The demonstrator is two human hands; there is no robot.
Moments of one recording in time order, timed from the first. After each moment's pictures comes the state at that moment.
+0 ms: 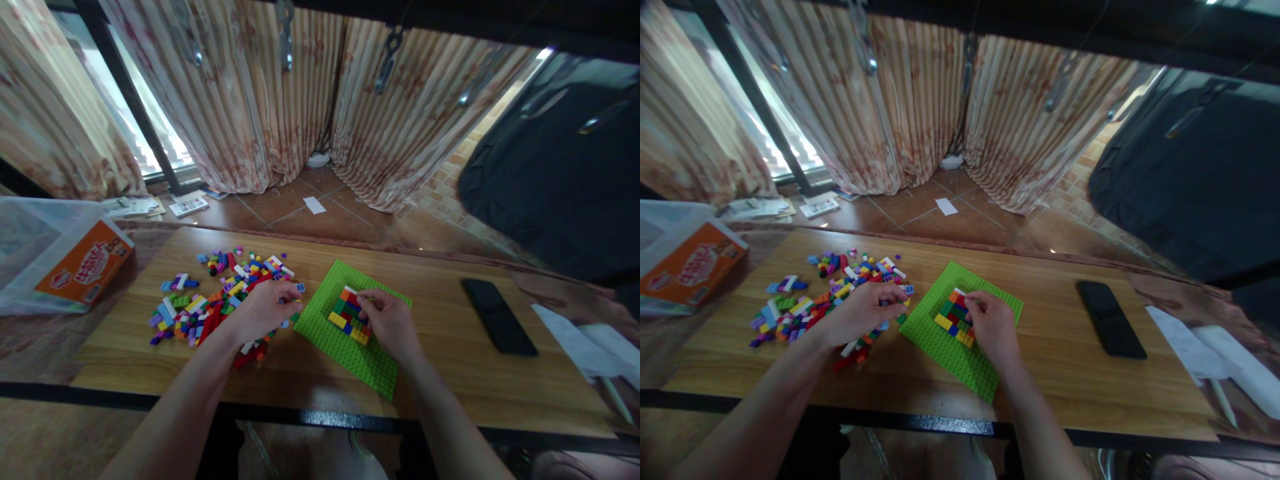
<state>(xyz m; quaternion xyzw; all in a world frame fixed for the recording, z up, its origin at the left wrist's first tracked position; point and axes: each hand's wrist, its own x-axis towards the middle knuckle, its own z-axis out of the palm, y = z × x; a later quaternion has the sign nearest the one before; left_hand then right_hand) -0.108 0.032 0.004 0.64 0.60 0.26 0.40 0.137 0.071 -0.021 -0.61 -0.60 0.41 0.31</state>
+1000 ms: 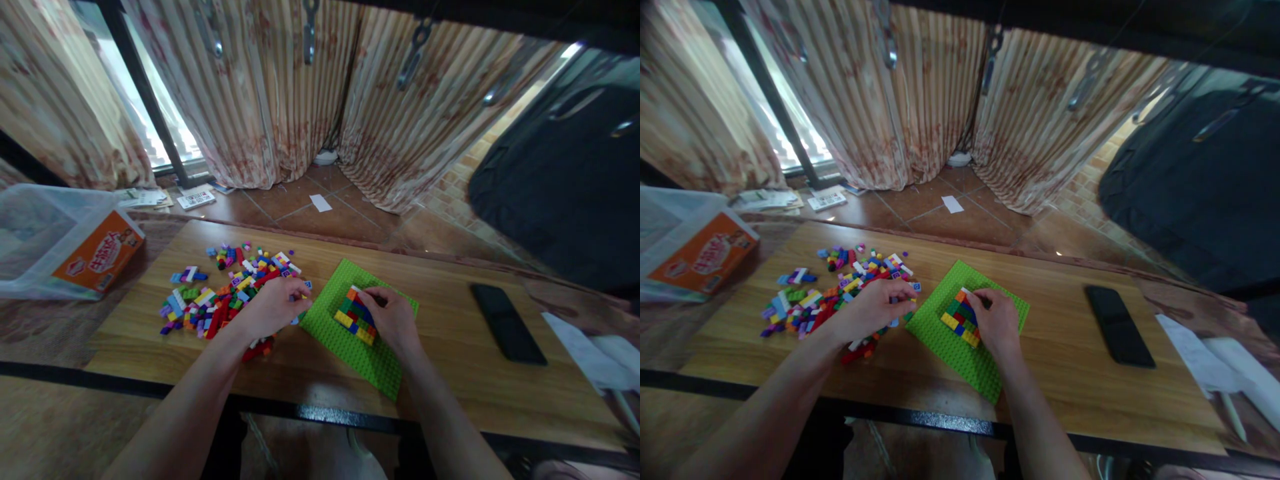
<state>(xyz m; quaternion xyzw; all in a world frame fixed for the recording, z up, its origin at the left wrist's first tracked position) -0.103 0.031 0.004 0.64 0.61 0.28 0.38 0.139 0.083 -0.028 -0.62 -0.68 0.29 0.28</state>
